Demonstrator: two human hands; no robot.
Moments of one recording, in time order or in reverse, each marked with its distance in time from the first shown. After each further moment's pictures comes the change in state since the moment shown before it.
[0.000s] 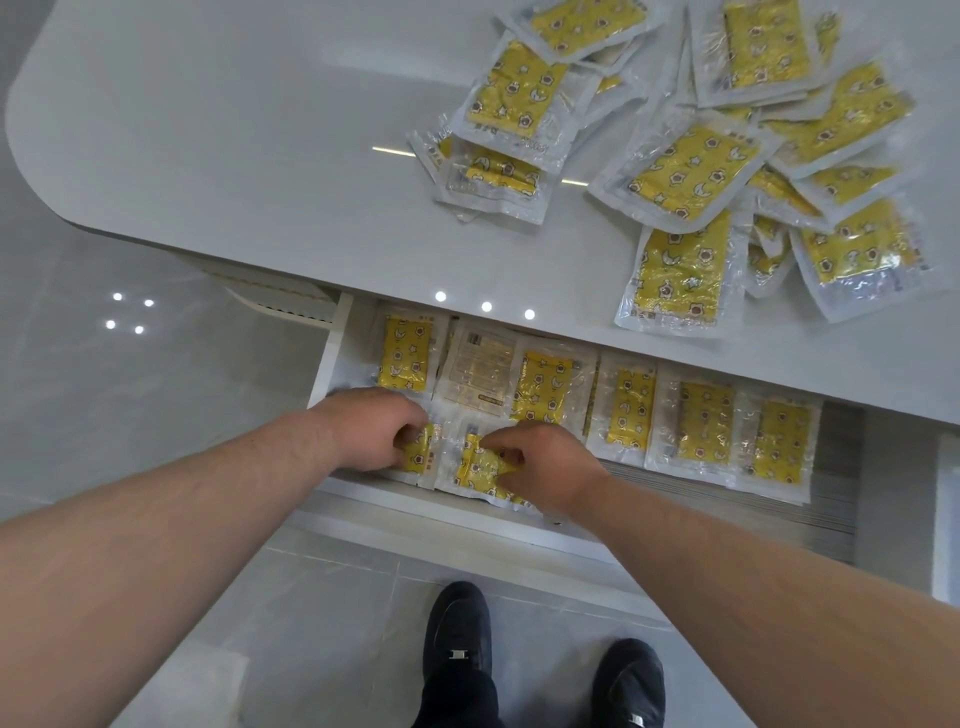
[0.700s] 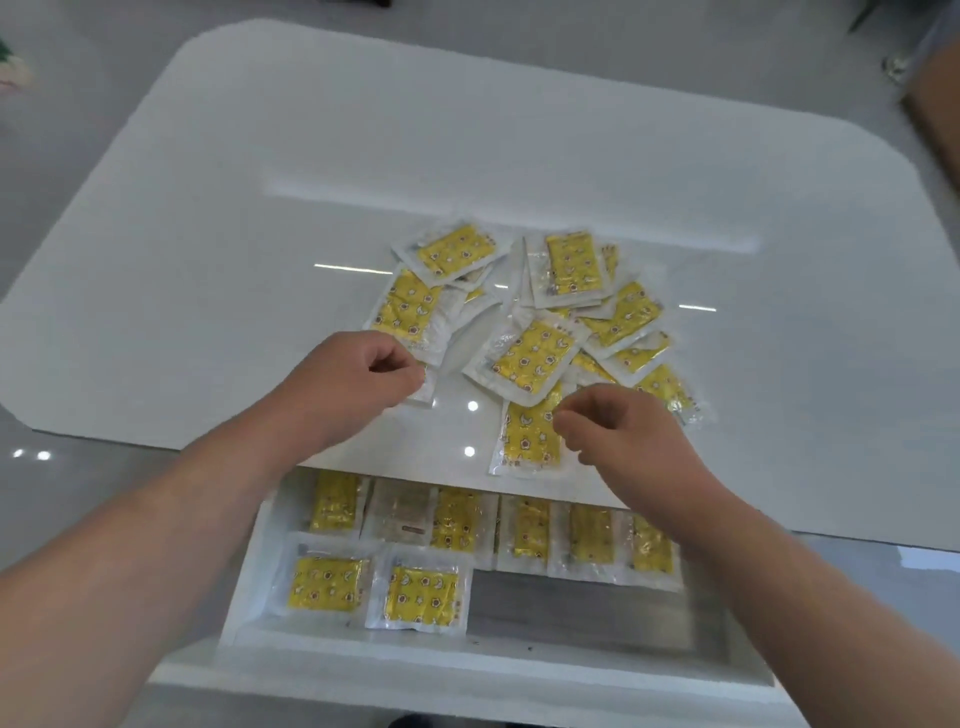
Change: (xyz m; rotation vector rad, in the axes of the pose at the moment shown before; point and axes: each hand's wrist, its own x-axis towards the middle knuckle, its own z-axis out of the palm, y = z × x) left_hand -0.048 0.097 -0.210 -0.818 0.530 -0.035; right_hand -0.124 -0.056 -0.221 0.489 0.561 0.191
